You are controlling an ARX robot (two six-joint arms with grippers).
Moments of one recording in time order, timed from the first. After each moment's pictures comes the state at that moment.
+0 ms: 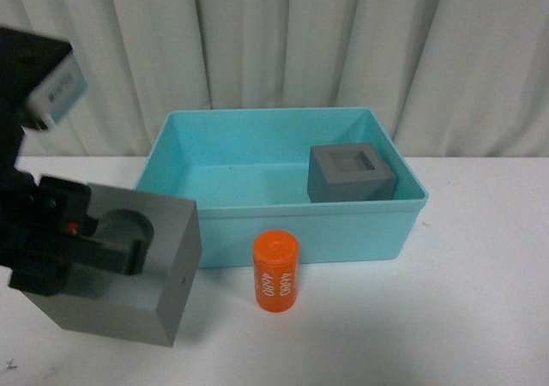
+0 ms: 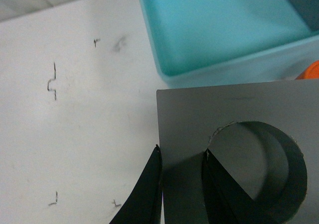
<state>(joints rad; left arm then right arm) -0.41 1.35 0.61 0.02 -0.31 -0.04 0.00 0.00 0.01 0.00 0.00 0.00</state>
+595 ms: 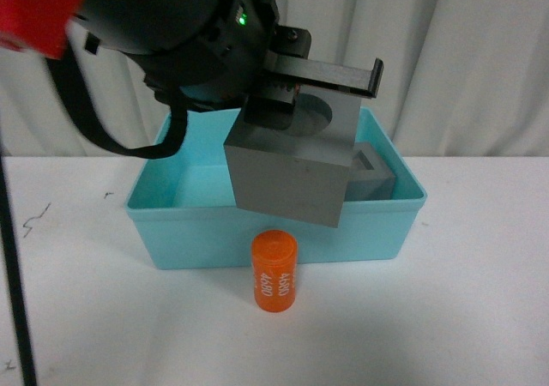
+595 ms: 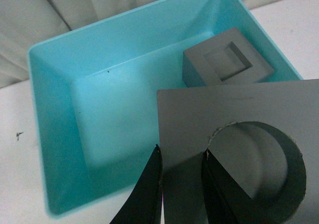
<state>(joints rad) -0.58 1.68 1.14 -0.09 -0.30 -0.11 0.00 0.00 0.01 0.00 0.00 0.00</state>
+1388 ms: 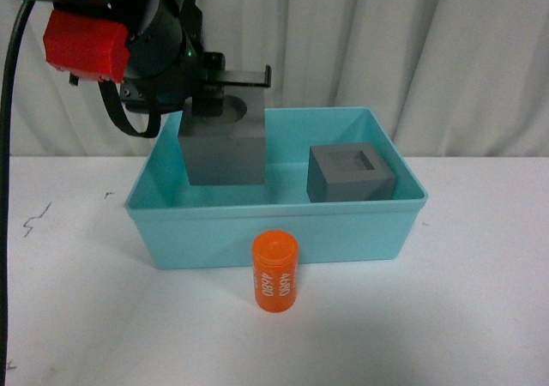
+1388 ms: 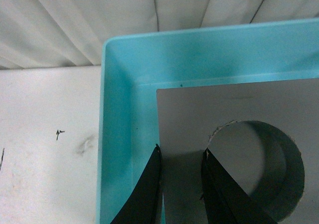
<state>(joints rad) -0.37 1.98 1.36 -0.06 -0.33 -0.20 0.00 0.00 0.01 0.00 0.00 0.00</state>
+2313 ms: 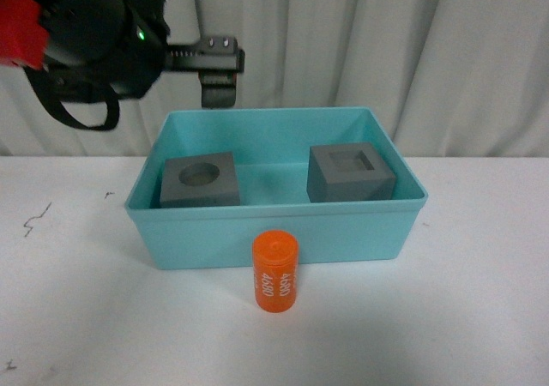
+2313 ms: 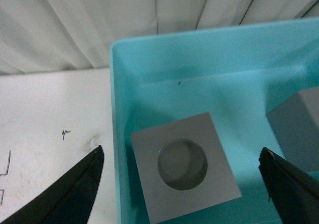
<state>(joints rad) -0.32 1.83 1.23 0.00 -0.22 -0.15 0.00 0.00 0.01 0.00 0.00 0.00</state>
